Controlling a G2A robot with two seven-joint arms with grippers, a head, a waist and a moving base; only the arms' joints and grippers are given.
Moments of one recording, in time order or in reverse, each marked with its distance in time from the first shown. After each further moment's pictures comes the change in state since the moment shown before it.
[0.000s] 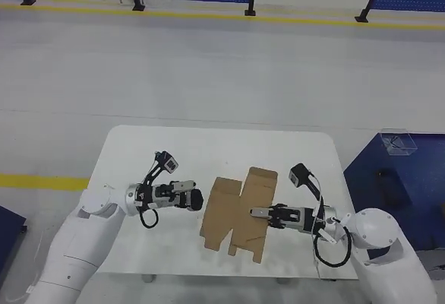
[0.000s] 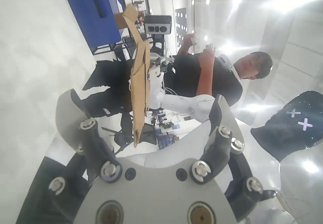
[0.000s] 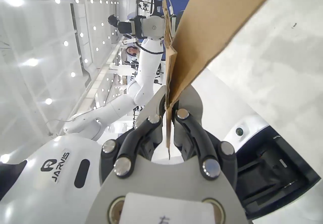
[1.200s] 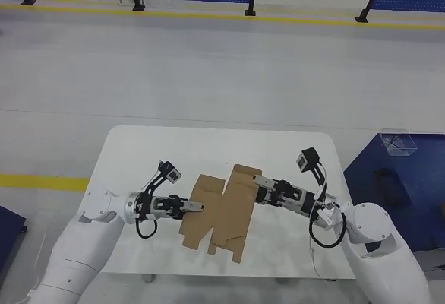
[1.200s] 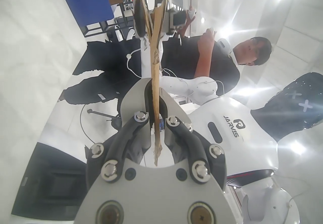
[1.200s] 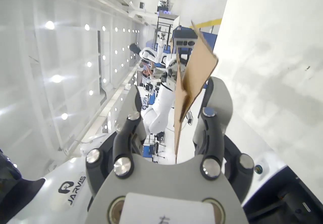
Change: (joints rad) left arm 0.040 0.009 -0.011 0.004 -0.018 -0.085 -0.106; right arm 0.042 -0.011 -0.020 0.076 0.150 -0.015 -0.255
